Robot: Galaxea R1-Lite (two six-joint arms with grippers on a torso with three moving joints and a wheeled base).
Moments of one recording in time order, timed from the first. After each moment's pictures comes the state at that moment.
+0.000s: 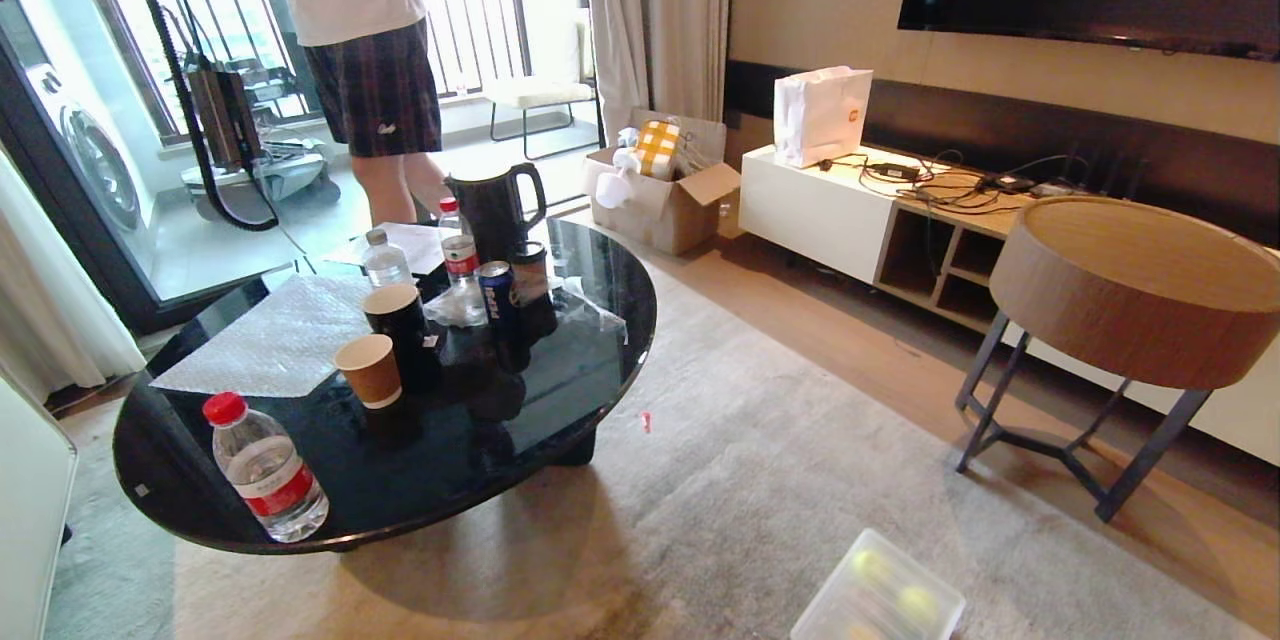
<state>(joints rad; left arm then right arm) 0.00 0.00 0.00 0.01 0.01 -0.01 -0.01 0.00 -0.03 0.10 0.01 -0.09</state>
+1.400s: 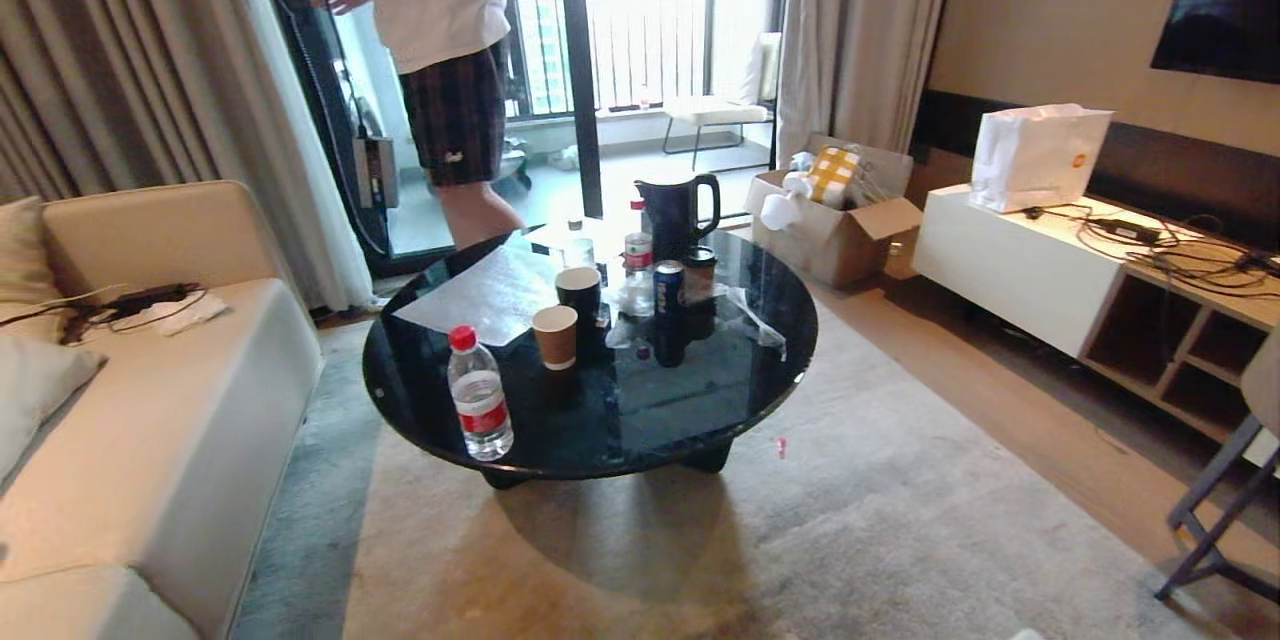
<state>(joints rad) 0.00 0.00 0.00 0.01 0.01 -0.01 -0.01 0.00 -0.03 0.10 0.02 -0.09</state>
